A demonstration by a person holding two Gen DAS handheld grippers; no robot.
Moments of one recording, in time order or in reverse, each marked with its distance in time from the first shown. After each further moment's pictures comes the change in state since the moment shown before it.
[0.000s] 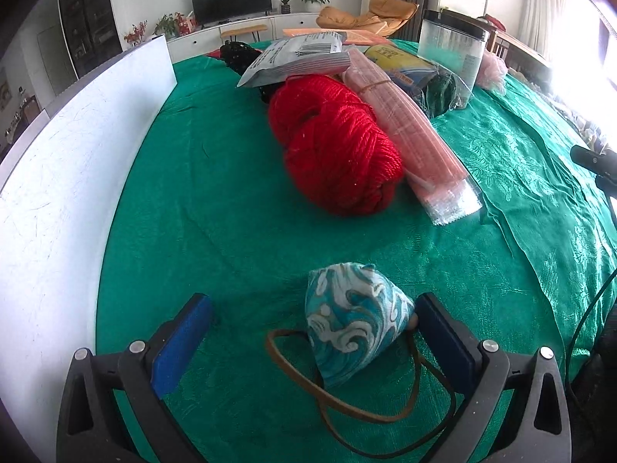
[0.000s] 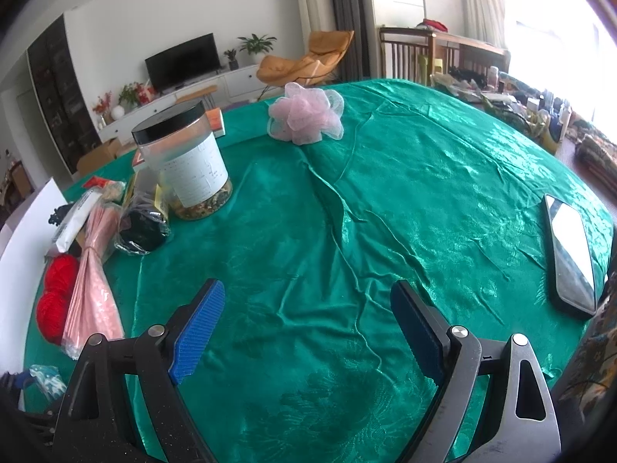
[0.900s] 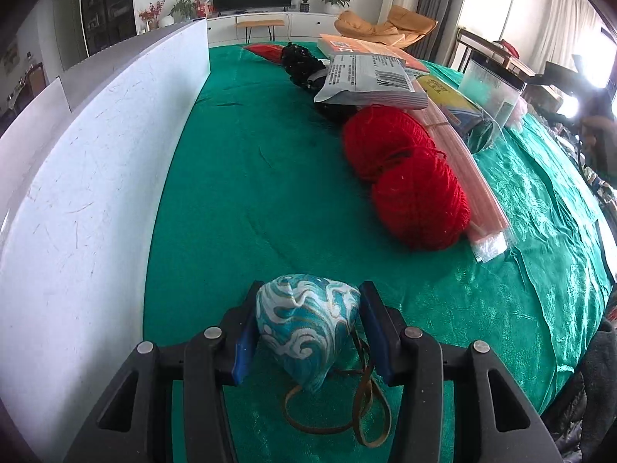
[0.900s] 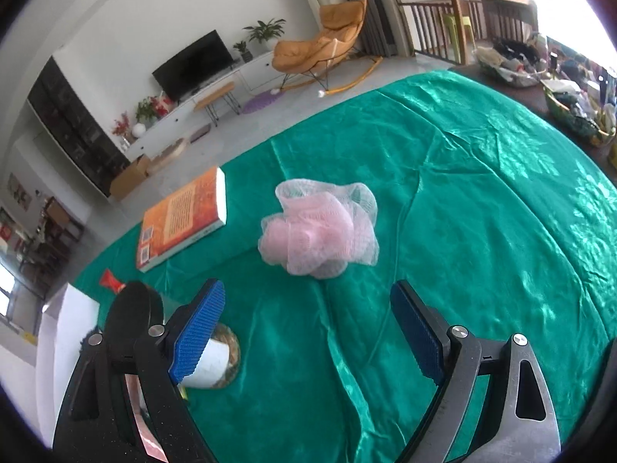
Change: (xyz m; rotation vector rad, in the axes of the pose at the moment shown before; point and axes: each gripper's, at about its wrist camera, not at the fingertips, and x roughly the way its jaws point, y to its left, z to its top) left arm -0.006 0.064 0.013 -0.108 0.003 -0.053; right arm 0.135 -0.033 0.210 0.160 0.152 0.227
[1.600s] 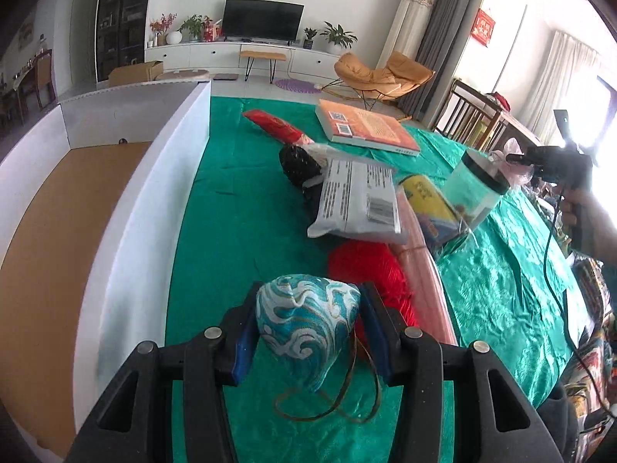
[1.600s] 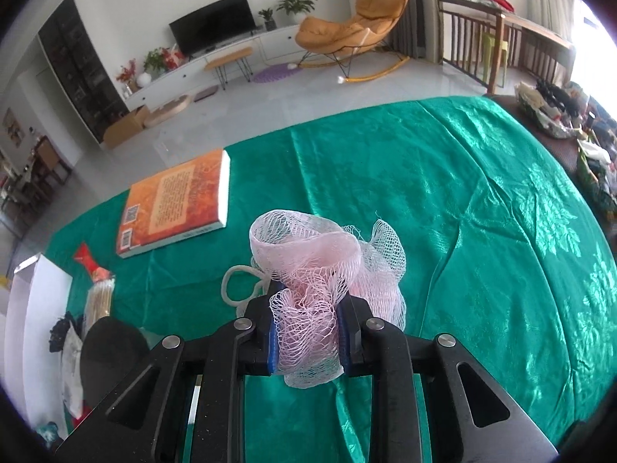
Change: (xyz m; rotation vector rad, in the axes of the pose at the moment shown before) left arm -0.040 0.015 0.078 -0.105 -0.146 -0.109; right arm 0.002 0.064 0.018 -0.267 0.039 -0.082
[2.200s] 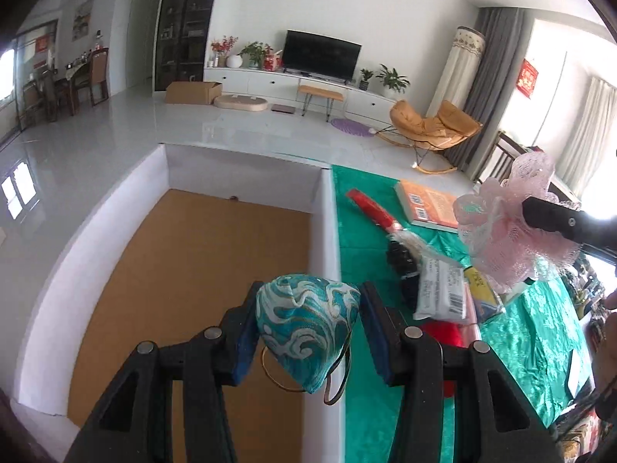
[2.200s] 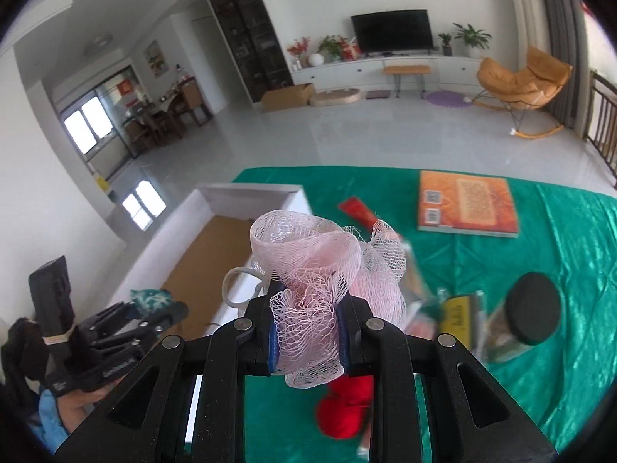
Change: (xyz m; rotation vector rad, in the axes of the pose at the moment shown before) left arm -0.112 0.125 0.048 -0.126 -0.126 0.179; right arm -0.123 0.332 -0.087 -0.340 0.015 0.542
